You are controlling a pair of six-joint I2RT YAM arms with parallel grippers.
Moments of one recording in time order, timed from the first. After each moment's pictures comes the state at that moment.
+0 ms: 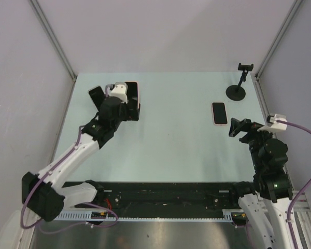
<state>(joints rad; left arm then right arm) -0.53 1.07 0.91 -0.22 -0.31 -0.18 0.17 0.42 0.76 -0.37 0.16 0.27</state>
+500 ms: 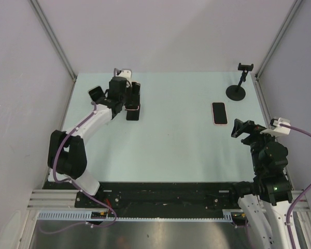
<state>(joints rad) -0.35 1.59 1.22 -0.20 -0.20 -0.12 0.16 0.33 0.72 -0.40 0.26 0.30</state>
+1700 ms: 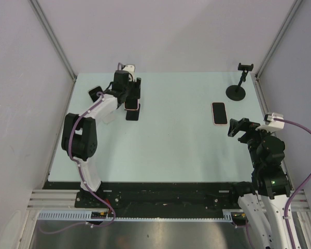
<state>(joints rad) -0.28 1.89 1.45 -0.13 -0.09 -0.07 0.13 0.40 0.72 -0.40 0.17 0.29</state>
